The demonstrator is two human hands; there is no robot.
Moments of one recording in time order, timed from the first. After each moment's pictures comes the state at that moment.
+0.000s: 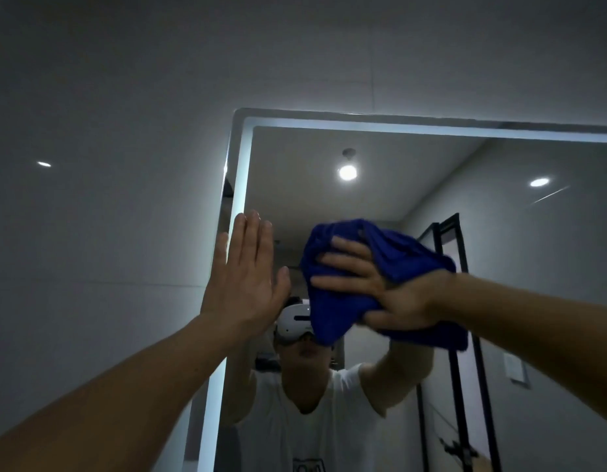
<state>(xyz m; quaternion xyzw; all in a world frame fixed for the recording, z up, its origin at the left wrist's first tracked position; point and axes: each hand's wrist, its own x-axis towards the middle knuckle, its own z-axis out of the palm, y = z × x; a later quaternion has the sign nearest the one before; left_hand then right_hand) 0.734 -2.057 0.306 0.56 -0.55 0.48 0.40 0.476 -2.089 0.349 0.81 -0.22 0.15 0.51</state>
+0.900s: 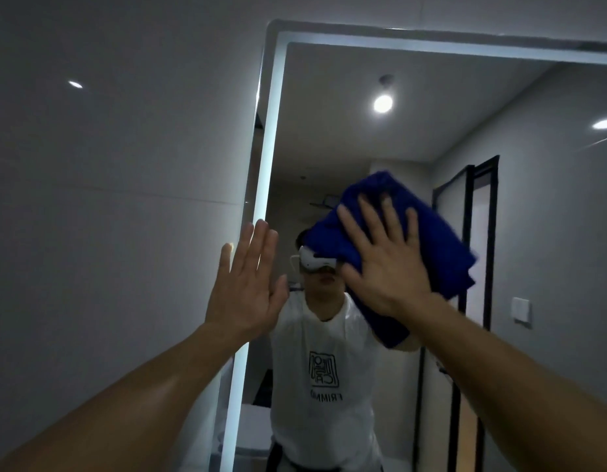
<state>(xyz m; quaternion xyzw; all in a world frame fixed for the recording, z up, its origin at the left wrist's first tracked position) 0.763 -2.056 0.172 0.57 -0.57 0.45 0.38 0.528 -2.086 0.245 0.74 -0.36 0.38 0.43</state>
